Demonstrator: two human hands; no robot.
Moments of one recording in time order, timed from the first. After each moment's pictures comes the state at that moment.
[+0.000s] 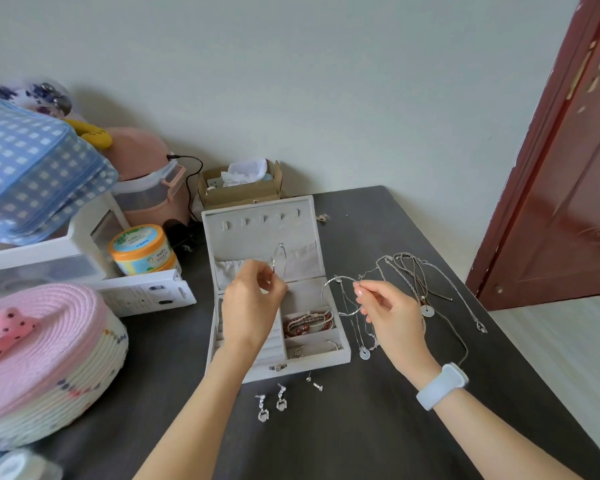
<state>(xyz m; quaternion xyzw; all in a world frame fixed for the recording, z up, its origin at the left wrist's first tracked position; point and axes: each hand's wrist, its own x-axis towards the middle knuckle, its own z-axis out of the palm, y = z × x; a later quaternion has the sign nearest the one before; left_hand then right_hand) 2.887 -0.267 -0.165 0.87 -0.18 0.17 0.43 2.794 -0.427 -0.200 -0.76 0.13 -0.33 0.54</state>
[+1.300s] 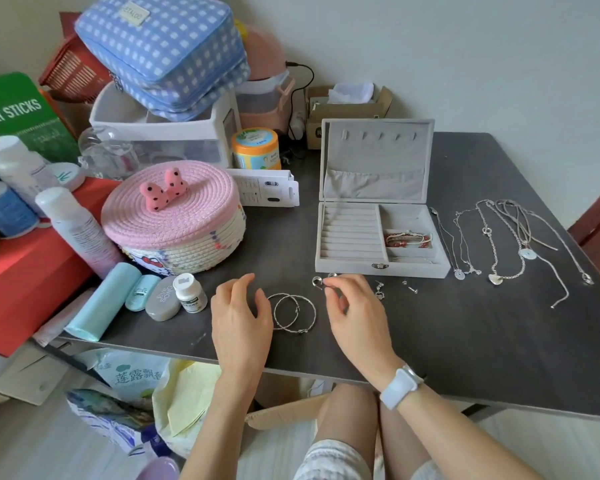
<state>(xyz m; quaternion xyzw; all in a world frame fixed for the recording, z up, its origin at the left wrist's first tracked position) 2.786 -0.082 -0.249 0.90 0.04 0.21 0.38 2.762 -0.229 -0.248 -0.89 0.01 -0.26 0.37</state>
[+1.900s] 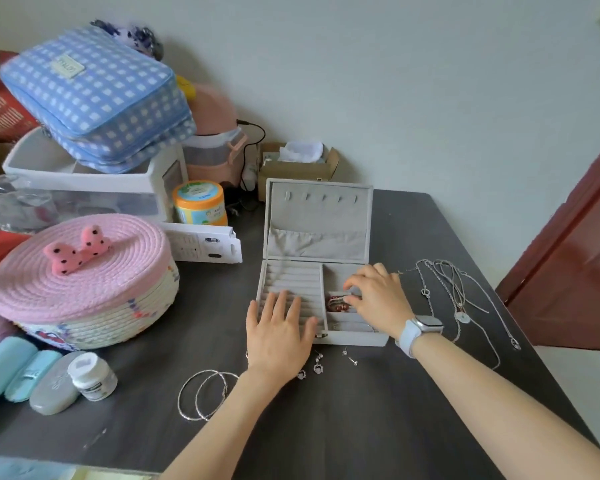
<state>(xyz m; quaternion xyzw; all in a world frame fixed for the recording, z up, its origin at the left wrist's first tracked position) 2.848 -0.212 -0.236 0.98 -0.17 0.02 0.11 2.852 -0.393 -0.204 -0.99 0.02 -0.08 0.08</state>
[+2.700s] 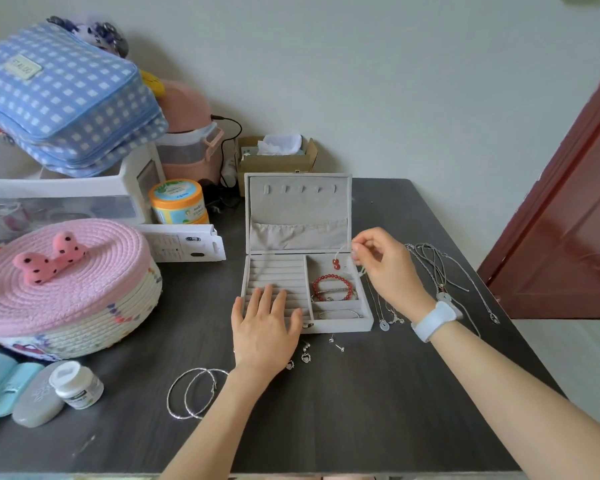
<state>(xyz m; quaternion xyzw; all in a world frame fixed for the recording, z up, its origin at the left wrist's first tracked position) 2.844 -0.212 -0.236 0.97 -0.18 0.05 0.13 2.824 -0.401 -0.166 -0.86 0.02 -0.27 0.43</state>
